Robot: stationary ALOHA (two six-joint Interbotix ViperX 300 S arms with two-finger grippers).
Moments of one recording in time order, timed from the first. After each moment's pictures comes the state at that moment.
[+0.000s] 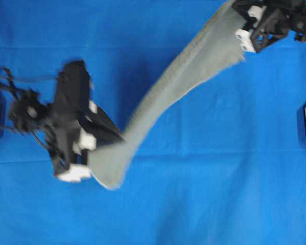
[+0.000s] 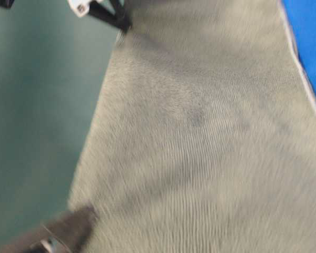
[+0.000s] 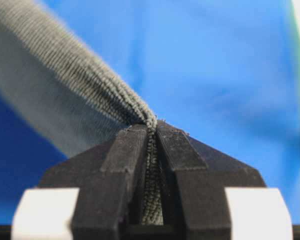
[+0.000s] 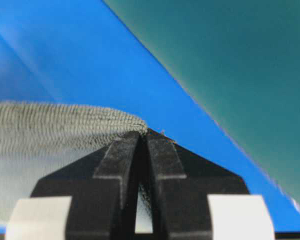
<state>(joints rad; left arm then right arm) -0.21 -0.30 0.51 -0.03 0.38 -0.26 -0.42 -0.46 0.72 -0.78 0.44 0.84</state>
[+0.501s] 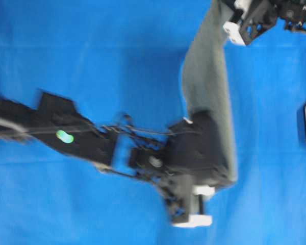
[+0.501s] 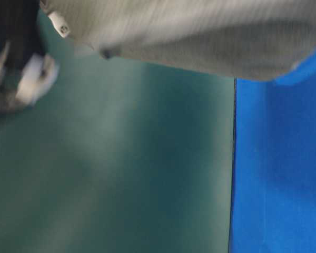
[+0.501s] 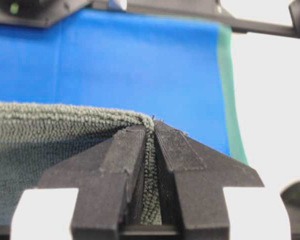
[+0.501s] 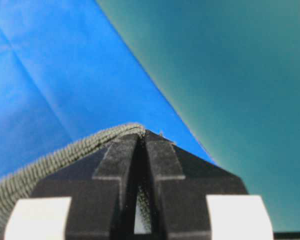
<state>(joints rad) -0.27 0.27 -0.15 -0.02 0.35 -0.27 -0.42 -0.45 0.66 -0.79 0.45 0.76</state>
